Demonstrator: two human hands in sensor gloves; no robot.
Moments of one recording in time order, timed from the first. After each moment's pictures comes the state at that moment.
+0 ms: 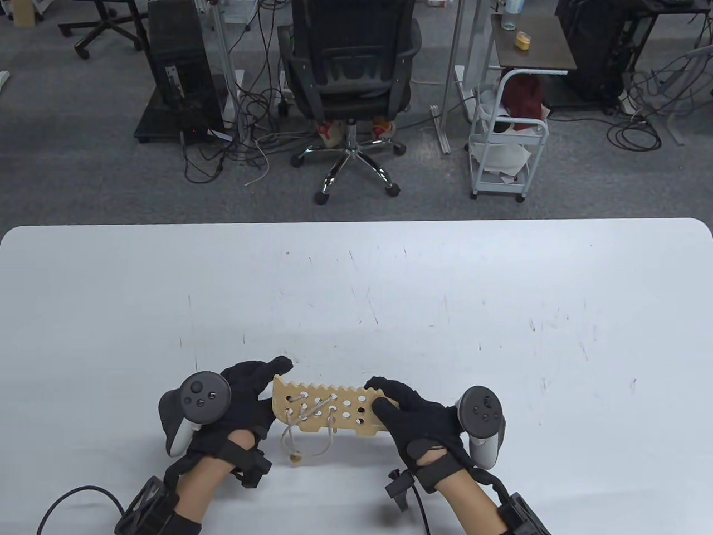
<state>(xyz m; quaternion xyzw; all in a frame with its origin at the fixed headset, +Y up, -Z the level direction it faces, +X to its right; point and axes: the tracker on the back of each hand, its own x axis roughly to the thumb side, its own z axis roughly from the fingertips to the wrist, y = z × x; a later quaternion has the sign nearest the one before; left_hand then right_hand) -0.243 -0.731 -0.319 -0.02 -0.11 0.38 0.92 0.099 -0.736 -0.296 0.15 0.00 0.73 0.66</state>
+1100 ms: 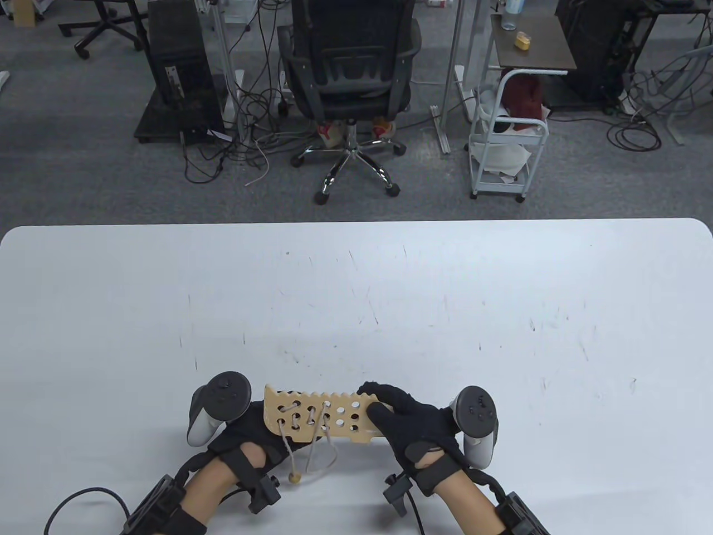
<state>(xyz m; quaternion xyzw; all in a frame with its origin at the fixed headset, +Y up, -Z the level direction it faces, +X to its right) -0.211 -0.745 -0.317 -0.15 -0.24 0.48 0.83 0.092 -0.738 -0.295 0.15 0.02 0.71 0.68</state>
